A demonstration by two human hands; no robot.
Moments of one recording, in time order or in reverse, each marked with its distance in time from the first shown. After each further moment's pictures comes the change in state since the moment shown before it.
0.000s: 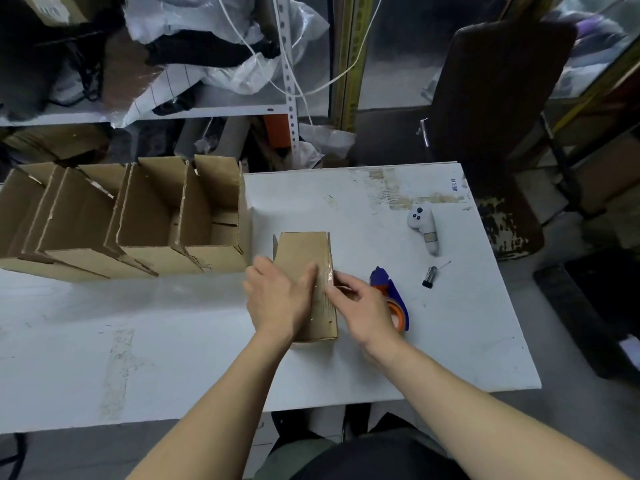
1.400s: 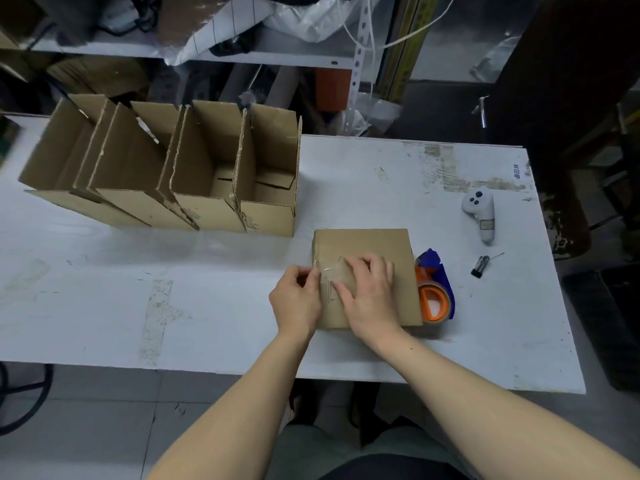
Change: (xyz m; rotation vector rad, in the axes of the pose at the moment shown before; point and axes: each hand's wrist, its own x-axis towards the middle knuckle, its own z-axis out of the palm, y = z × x) left_hand 0.010 -0.107 0.011 -0.399 -0.024 -0.167; right_hand 0.014 0.061 0.074 -0.852 0.141 -0.420
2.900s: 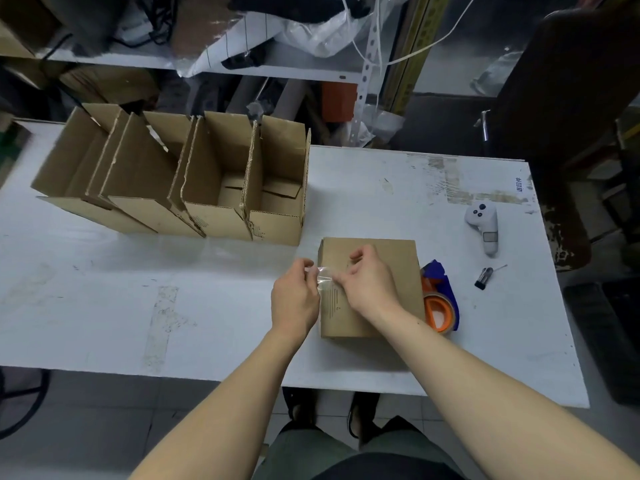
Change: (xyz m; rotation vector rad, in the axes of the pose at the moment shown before) left_hand 0.029 -0.001 -0.010 0.189 -0.079 0.250; right_hand 0.050 -0.038 -0.017 0.205 -0.230 0.431
